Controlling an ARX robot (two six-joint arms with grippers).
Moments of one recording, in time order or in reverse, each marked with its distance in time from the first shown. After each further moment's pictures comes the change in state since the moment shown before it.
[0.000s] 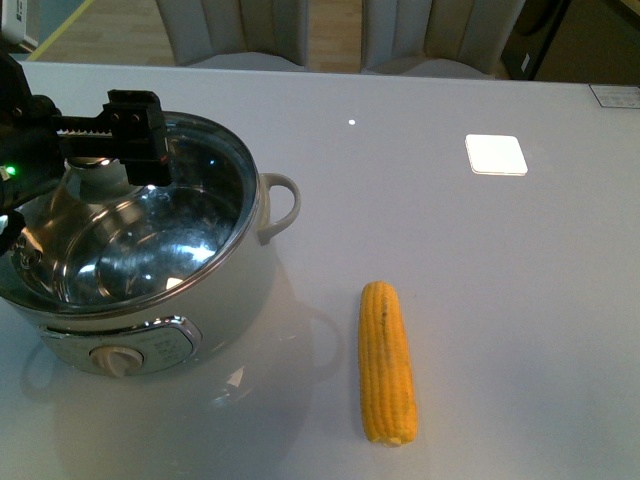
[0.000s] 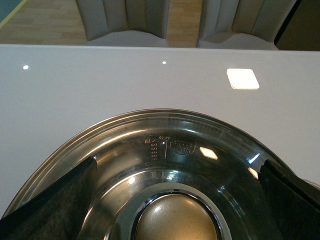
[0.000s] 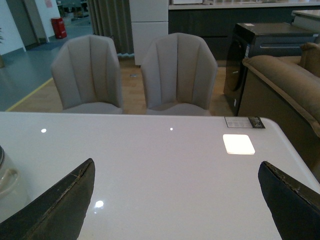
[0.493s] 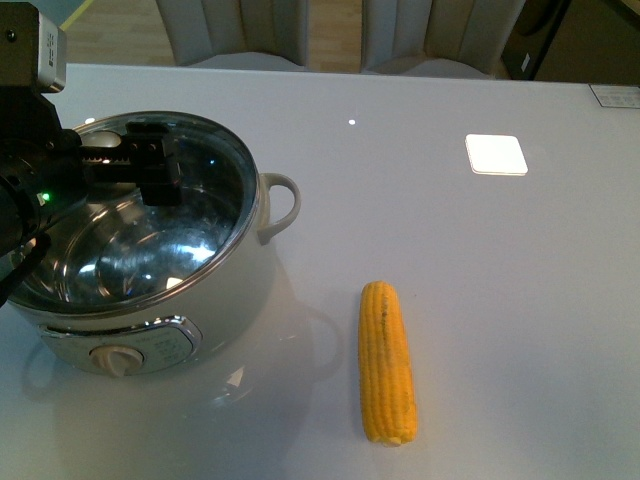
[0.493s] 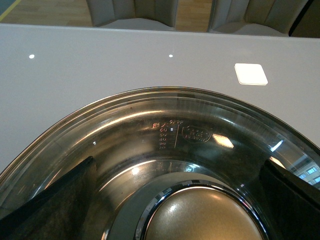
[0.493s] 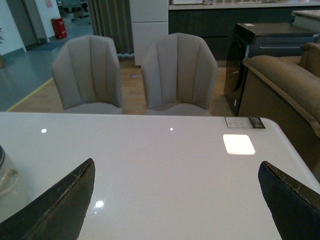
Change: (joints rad) left arm 0.005 0.096 0.022 0.045 -0.019 -0.005; right arm 0.000 0.000 0.000 0.000 0.000 0.000
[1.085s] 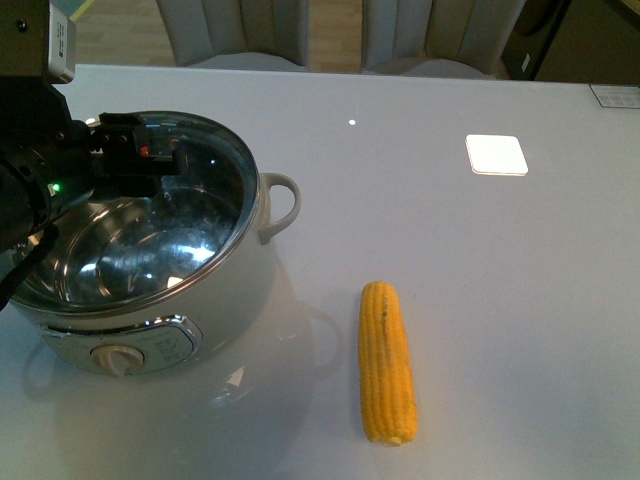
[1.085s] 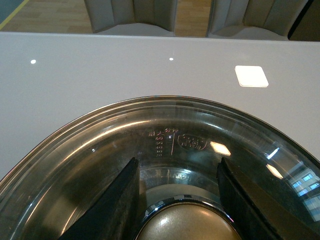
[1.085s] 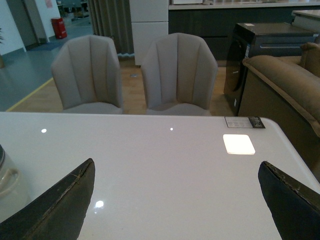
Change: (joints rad) left arm -0.013 0.000 0.022 -0.026 -0.017 0.008; right arm 0.000 0.000 0.000 0.000 0.000 0.000
